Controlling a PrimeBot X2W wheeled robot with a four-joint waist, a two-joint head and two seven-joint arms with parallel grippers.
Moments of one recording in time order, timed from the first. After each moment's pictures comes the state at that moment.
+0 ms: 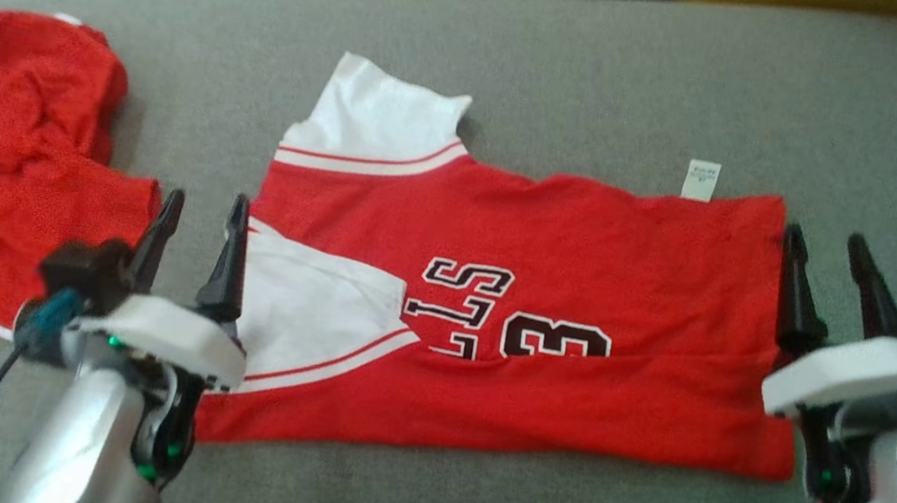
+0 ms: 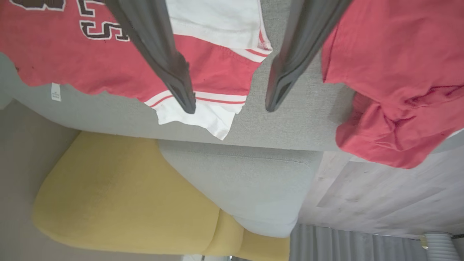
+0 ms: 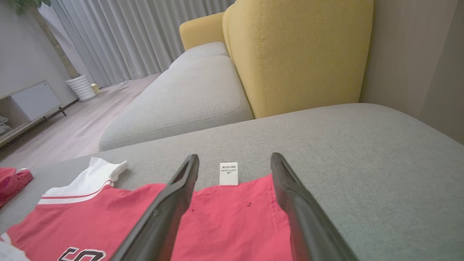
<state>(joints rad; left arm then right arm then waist) -0.23 0.11 -0.21 0.37 -0.35 0.00 -0.25 -0.26 -0.13 0.00 0.32 0.32 0.13 0.00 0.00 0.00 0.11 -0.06</state>
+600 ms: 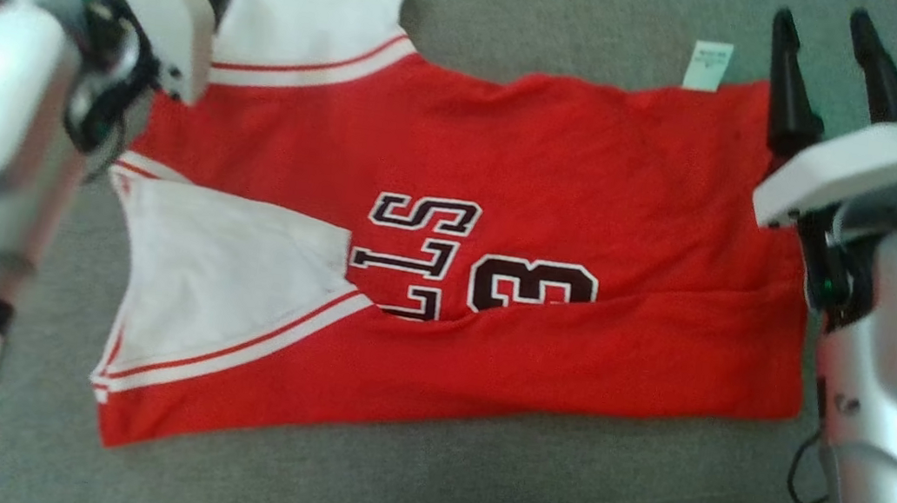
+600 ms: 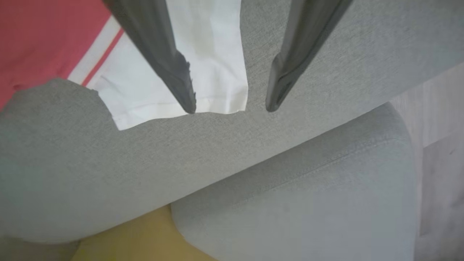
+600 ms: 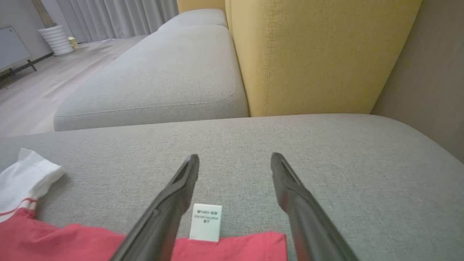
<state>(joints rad) -0.96 0.32 -0.53 0.69 -0.39 -0.12 0.13 -0.67 -0.10 0.06 0.46 0.19 0.13 0.06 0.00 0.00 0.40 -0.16</state>
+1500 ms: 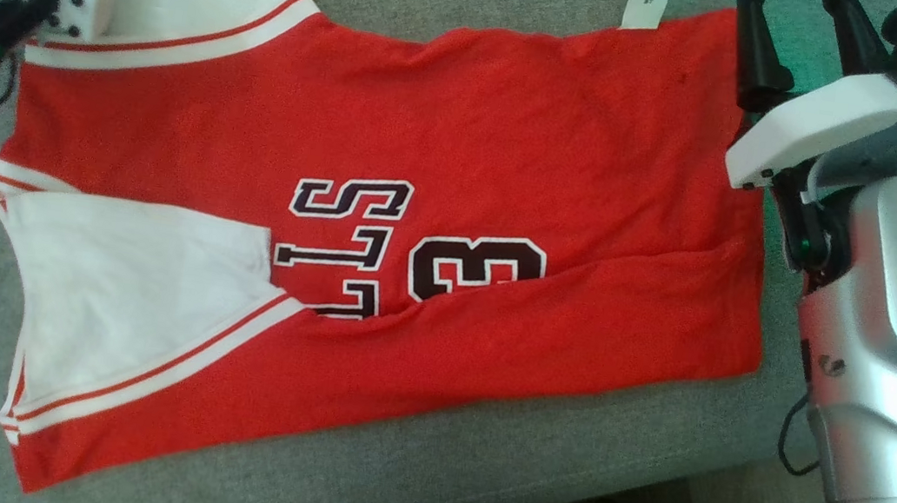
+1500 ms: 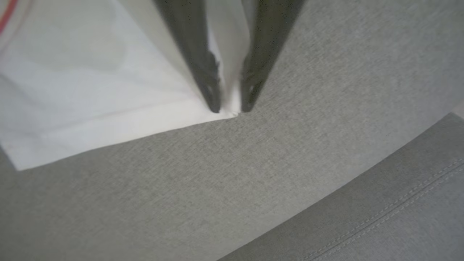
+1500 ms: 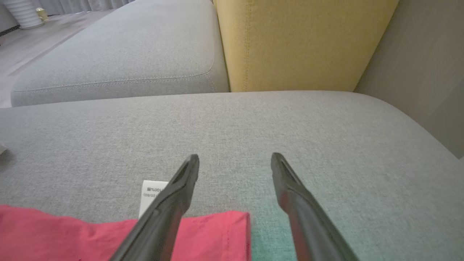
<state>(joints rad) -1.23 0.49 -0.95 0.90 -0.69 -0.13 0.22 -0.77 -0.09 0.14 0.54 0.20 0.13 0.04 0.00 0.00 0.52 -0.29</state>
